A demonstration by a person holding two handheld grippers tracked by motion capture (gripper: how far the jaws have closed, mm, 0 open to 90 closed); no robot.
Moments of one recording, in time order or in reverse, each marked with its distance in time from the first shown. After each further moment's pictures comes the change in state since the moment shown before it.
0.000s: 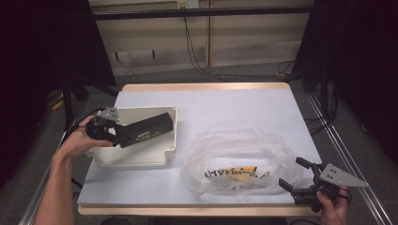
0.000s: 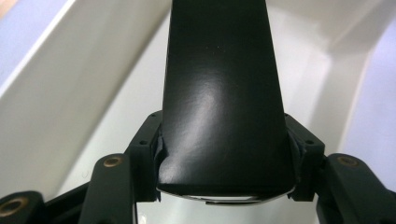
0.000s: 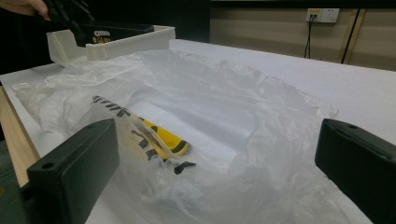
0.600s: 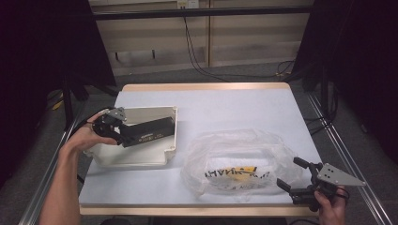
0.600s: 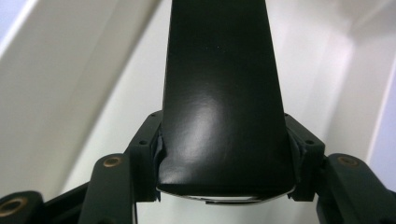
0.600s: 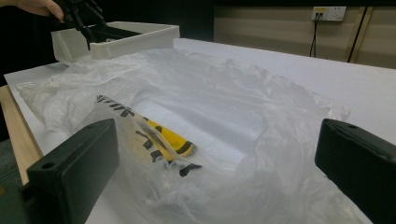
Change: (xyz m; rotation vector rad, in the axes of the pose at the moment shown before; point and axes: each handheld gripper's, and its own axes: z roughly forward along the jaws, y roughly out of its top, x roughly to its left) left arm 0.012 0.010 0.018 0.093 -0.031 0.050; right arm 0.002 0.000 0.004 0.006 0.016 0.005
